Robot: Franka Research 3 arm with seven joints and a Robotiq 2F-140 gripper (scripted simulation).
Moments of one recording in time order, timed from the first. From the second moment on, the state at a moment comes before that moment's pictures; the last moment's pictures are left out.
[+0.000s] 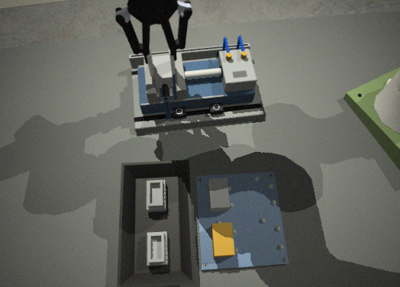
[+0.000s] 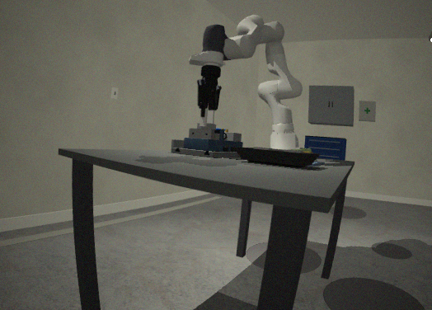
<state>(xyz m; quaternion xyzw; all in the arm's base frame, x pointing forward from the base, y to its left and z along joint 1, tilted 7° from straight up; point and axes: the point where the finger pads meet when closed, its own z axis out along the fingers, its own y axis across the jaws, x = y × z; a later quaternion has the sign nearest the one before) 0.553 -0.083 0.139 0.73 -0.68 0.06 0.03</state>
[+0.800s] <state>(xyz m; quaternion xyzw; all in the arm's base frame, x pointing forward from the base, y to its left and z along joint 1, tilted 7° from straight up) 0.553 -0.083 0.139 0.73 -0.68 0.06 0.03</state>
